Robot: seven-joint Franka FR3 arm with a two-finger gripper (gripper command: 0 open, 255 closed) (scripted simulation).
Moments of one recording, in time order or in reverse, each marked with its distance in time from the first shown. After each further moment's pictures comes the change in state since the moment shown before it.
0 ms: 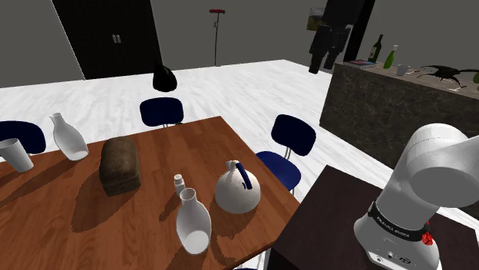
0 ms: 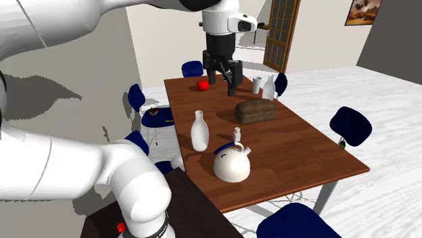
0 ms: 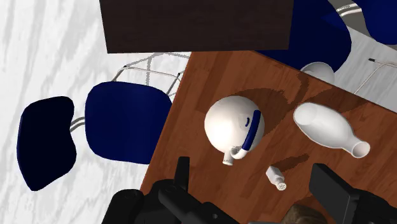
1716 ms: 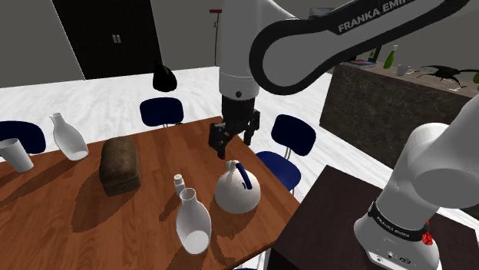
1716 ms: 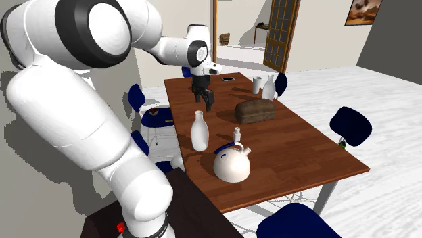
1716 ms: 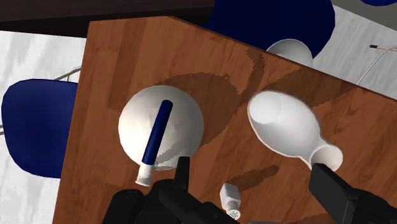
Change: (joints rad) arm 0.057 0.533 0.451 -0.046 0.092 0.560 0.469
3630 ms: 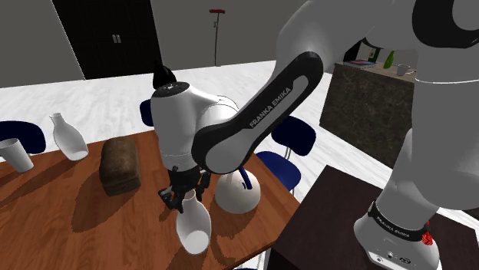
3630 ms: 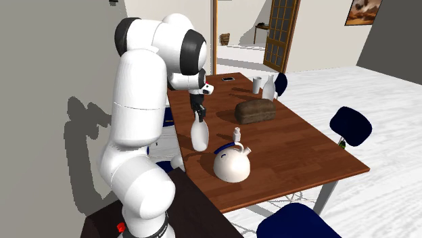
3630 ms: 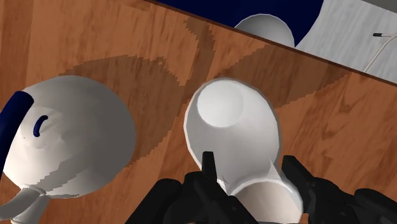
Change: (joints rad) arm 0.092 0.620 0.089 0.280 -0.381 0.232 0.434
